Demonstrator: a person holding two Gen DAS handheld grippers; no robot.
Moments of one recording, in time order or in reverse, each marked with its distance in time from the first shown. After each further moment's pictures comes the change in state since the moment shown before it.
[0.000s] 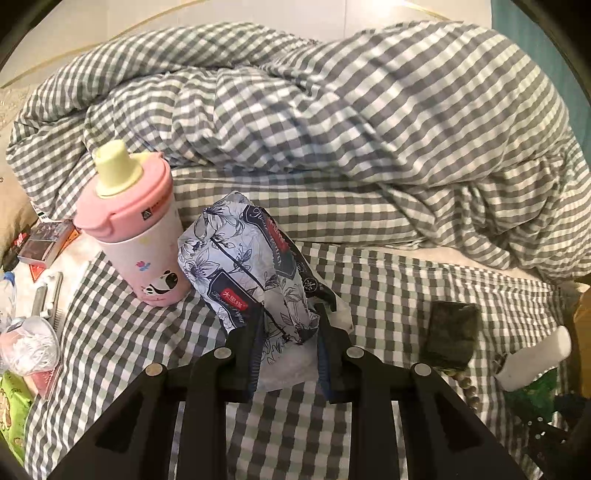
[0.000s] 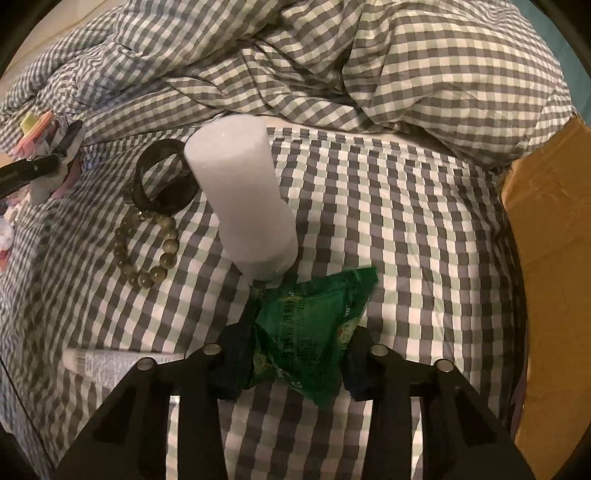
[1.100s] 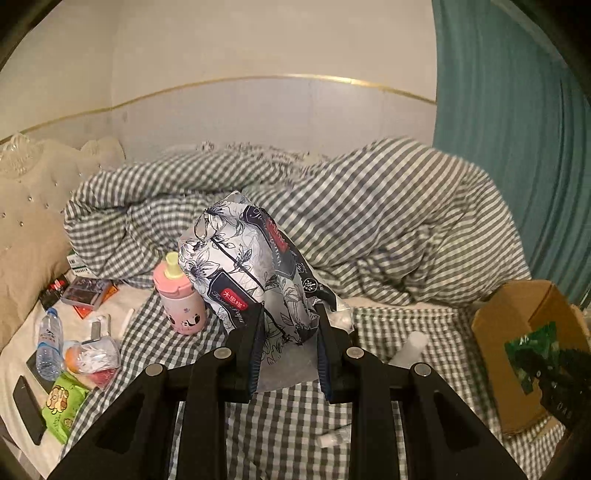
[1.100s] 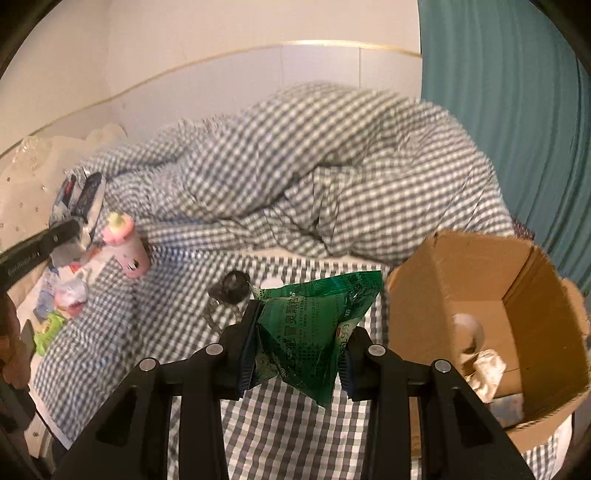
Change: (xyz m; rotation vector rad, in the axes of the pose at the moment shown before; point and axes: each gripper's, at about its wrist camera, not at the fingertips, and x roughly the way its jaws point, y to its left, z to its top) left arm -0.221 -0.031 -0.008 0.037 -0.275 -0.071; right arm -0.232 -0.004 -0.025 0.022 -0.397 0.023
